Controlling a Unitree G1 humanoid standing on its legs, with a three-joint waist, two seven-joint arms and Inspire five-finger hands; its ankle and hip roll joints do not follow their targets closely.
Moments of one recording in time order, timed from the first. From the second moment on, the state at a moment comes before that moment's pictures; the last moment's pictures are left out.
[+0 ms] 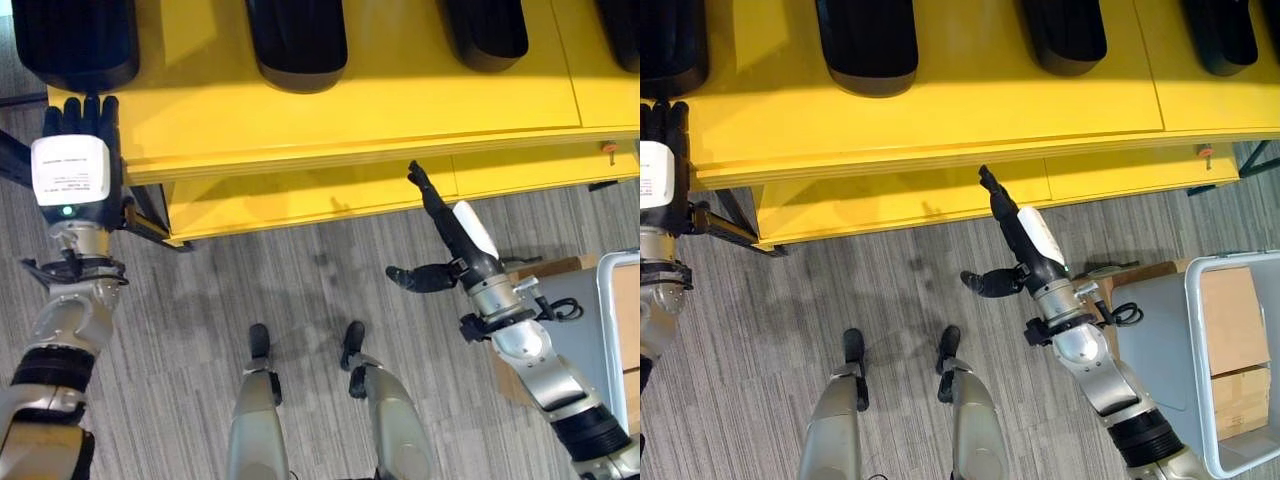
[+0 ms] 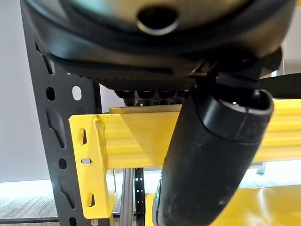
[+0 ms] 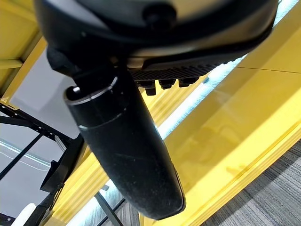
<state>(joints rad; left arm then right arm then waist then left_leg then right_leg) -0.50 0.93 -0.13 0.52 0.75 0.07 0.52 -0.23 -0.63 0.26 -0.10 -0.10 -0.18 -0.13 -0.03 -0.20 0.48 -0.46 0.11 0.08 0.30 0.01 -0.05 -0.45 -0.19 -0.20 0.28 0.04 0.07</state>
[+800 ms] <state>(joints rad) 0.19 0.69 -0.01 0.01 0.71 -0.14 0.39 -0.32 -0.58 0.32 -0.11 -0.10 -0.17 -0.11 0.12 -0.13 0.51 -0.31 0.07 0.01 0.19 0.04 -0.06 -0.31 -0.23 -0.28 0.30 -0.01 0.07</state>
